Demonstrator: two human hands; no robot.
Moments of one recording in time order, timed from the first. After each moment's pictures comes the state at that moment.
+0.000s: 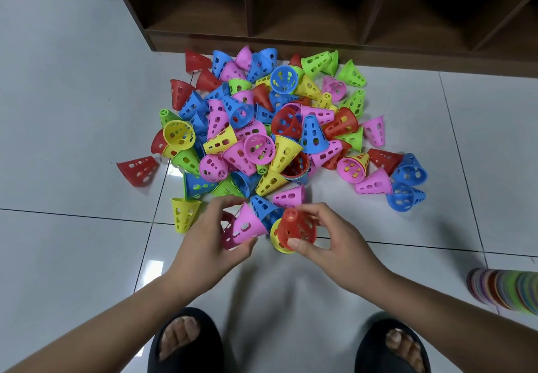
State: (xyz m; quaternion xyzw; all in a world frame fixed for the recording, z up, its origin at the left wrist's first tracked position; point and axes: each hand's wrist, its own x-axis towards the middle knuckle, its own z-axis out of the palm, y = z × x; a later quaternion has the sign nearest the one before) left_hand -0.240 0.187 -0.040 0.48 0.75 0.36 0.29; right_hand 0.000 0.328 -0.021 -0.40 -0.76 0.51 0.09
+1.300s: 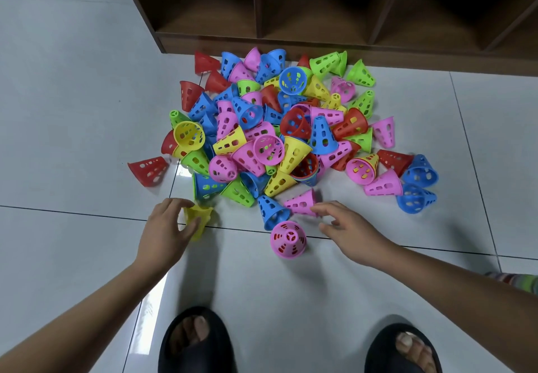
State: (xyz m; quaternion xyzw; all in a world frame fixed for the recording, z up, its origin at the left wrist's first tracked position) left_hand -0.346 0.152 -0.115 0.44 0.86 0.20 0.15; right_hand 0.002 0.378 -0.087 -0.41 -0.77 0.49 -0.02
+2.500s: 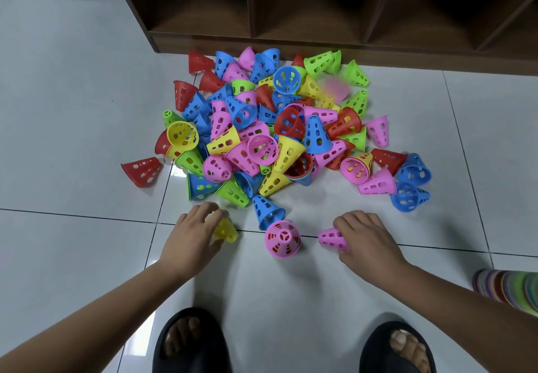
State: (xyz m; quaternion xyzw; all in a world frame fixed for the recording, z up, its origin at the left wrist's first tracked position) left_hand -0.304 0.175 -0.123 0.62 0.77 0.06 0.13; right_hand 0.054 0.373 -0.102 -0.32 -0.94 0.09 -0.10
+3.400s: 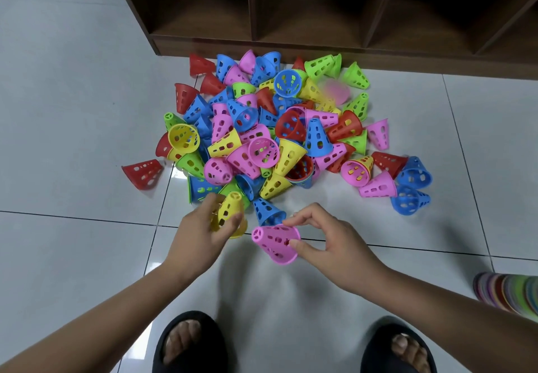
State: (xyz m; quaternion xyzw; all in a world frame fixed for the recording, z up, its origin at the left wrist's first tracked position) left_hand -0.271 0.196 -0.060 0.45 0.80 0.30 0.25; right_hand -0.016 0.330 -0.010 -0.37 -0.77 0.52 0.06
